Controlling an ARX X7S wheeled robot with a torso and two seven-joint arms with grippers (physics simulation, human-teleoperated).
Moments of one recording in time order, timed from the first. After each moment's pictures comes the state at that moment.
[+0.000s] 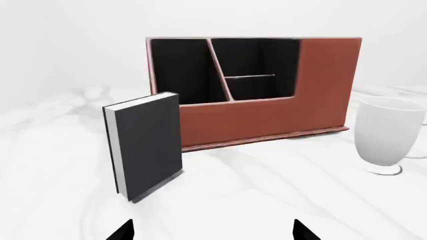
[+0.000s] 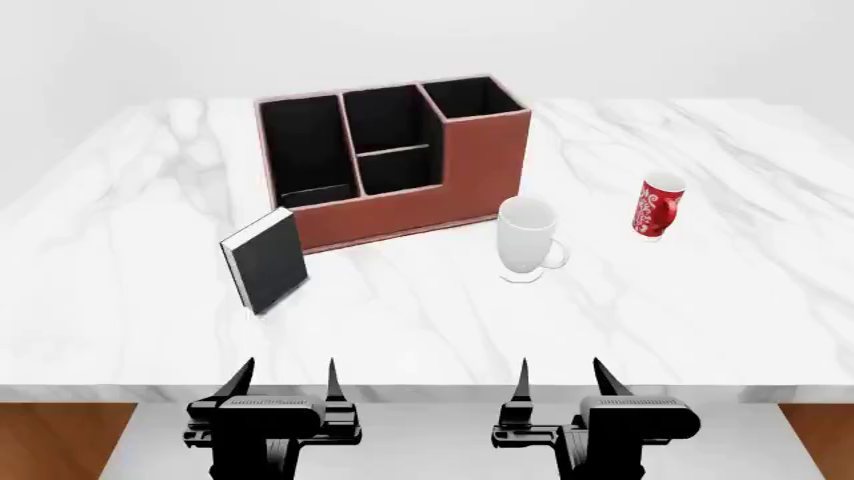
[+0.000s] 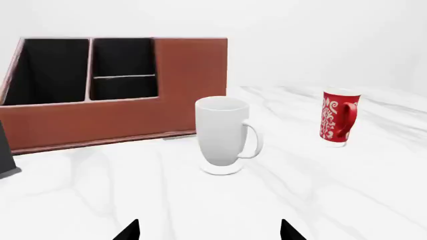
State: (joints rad) left arm 0.00 0.00 0.00 0.00 0.00 0.00 0.00; right arm 0.00 0.00 0.00 0.00 0.00 0.00 0.00
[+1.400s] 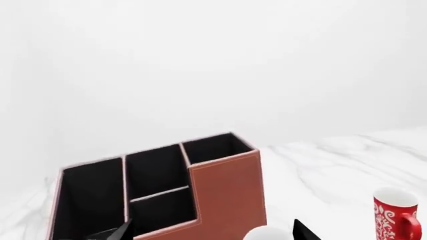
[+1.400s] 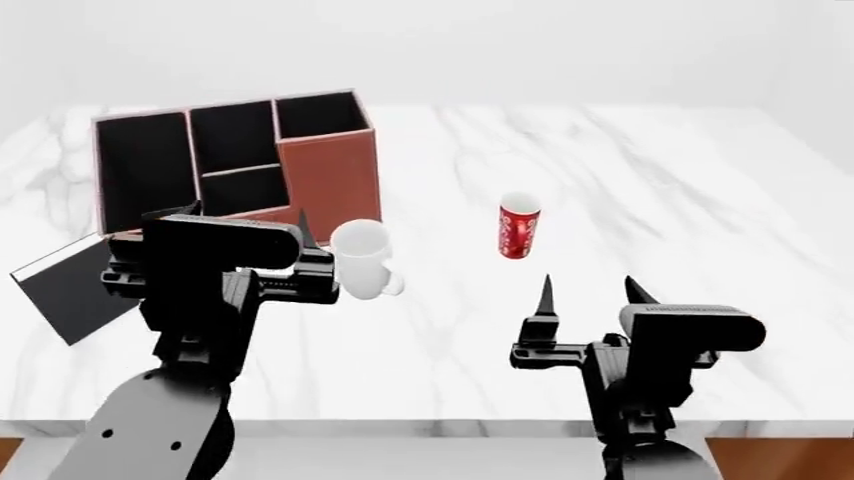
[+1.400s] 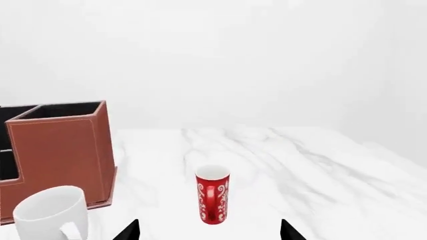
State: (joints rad) left arm -0.44 -0.16 0.12 0.68 -0.07 -1.00 -0.15; right arm 0.16 0.15 -0.07 -0.46 0.19 0.52 0.18
